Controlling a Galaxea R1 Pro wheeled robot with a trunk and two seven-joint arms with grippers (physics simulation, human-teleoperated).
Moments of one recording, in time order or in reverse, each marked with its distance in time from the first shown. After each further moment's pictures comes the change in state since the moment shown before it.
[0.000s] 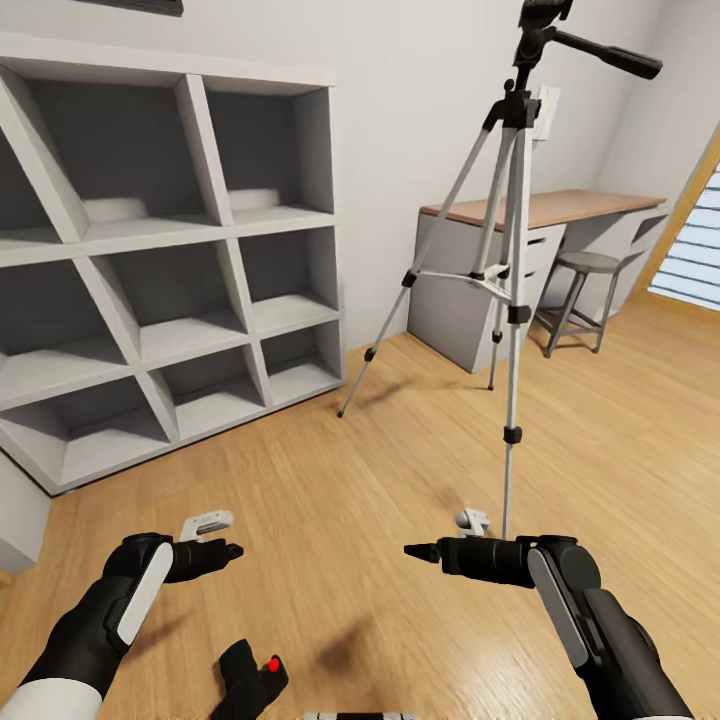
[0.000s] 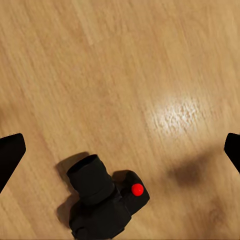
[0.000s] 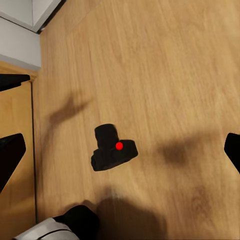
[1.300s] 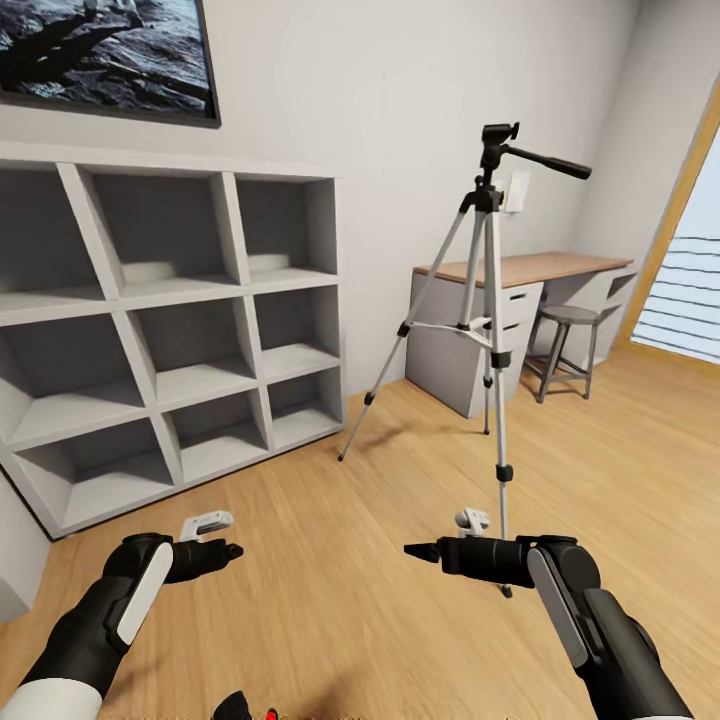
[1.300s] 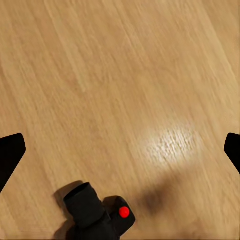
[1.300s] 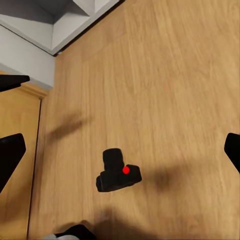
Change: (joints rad) left arm 0.000 0.000 0.000 0.000 0.000 0.000 0.000; right arm 0.000 0.000 0.000 0.000 0.002 -0.007 0.000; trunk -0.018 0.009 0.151
